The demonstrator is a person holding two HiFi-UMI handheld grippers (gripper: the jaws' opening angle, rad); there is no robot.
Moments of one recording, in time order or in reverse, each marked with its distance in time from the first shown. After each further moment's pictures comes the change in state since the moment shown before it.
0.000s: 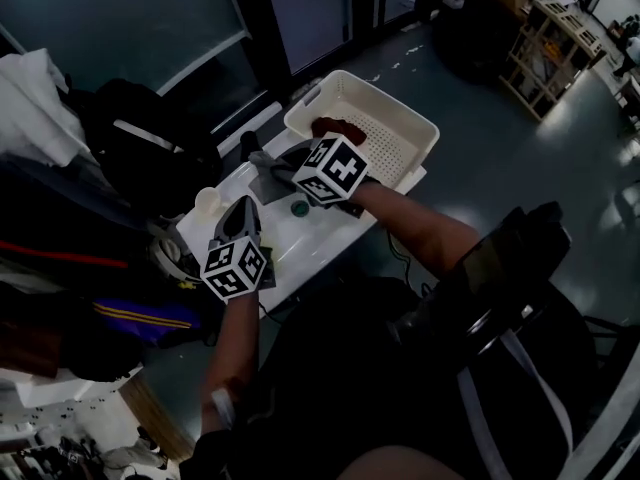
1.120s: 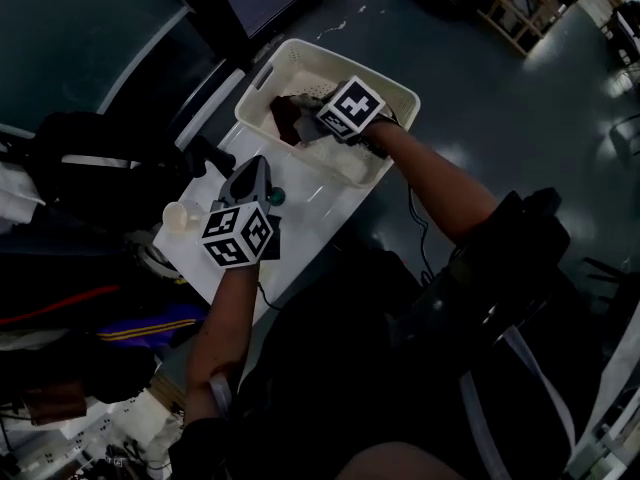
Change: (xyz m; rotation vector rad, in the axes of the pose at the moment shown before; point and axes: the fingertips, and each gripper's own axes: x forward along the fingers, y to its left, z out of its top) left arm 0.126 -0.101 -0.006 0.060 0.177 -0.255; right arm -0.046 -0.222 -0.141 0.213 0.272 -0.291
